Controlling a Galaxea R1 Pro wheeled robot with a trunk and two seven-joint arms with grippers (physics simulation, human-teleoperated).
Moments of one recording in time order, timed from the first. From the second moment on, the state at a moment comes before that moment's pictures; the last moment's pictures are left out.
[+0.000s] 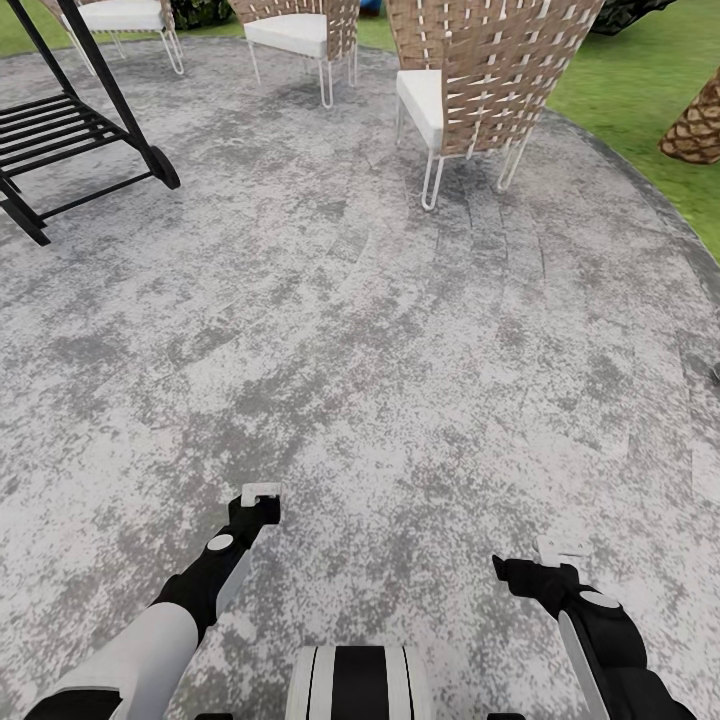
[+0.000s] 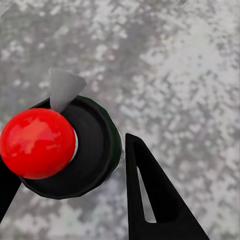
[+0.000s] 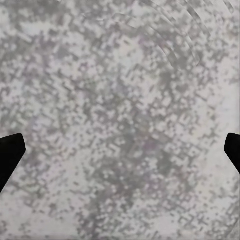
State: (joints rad) left arm -0.73 -0.04 0.00 -0.45 0.01 -0.13 0.01; right arm -0.18 -0.04 -0.11 -1.51 -0.02 0.71 0.01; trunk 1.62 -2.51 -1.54
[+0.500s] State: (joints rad) left arm -0.73 -0.04 0.00 -0.54 0.01 -0.13 0.01; right arm -0.18 -0.04 -0.11 -1.51 -0.02 0.71 0.01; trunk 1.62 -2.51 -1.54
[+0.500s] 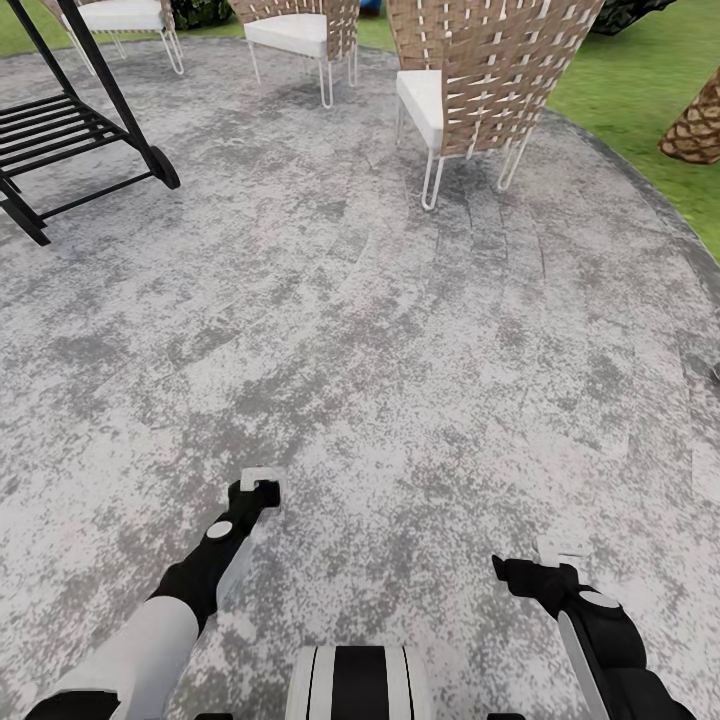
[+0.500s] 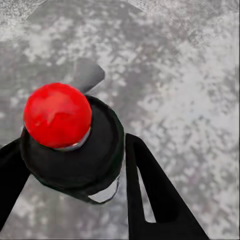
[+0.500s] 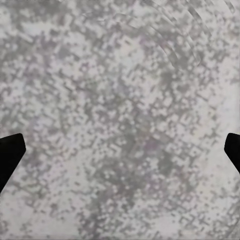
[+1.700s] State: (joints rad) left arm -0.72 -0.04 0.00 -0.81 0.01 -0.12 0.01; right arm -0.18 -0.04 -0.11 -1.51 -0.02 0.71 0.01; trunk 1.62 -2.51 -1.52
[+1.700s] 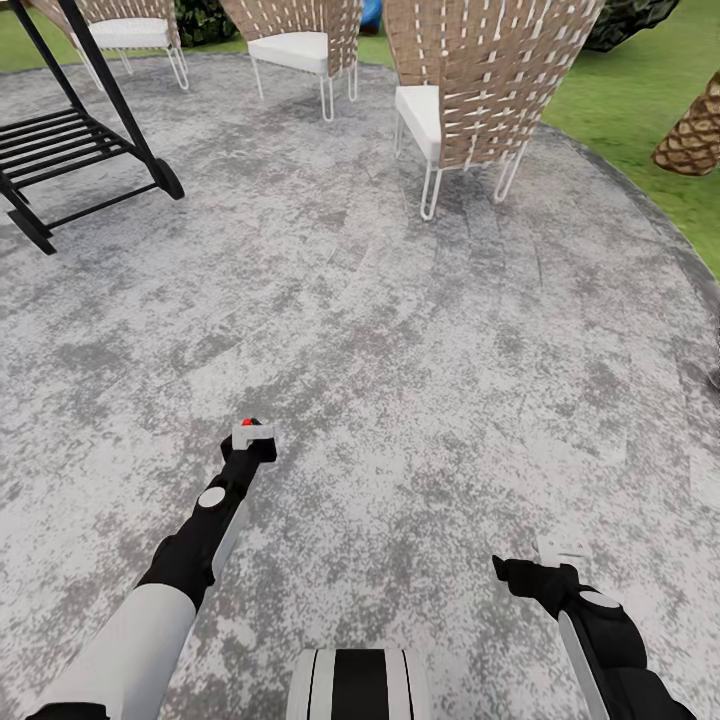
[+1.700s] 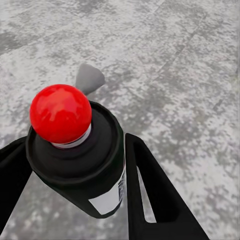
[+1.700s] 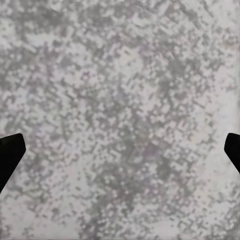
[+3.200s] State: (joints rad) left arm -0.70 -0.04 0.00 -0.81 0.01 0.26 0.00; right arm -0.18 -0.04 -0.12 -1.51 -0.02 0.72 0.00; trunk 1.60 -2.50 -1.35
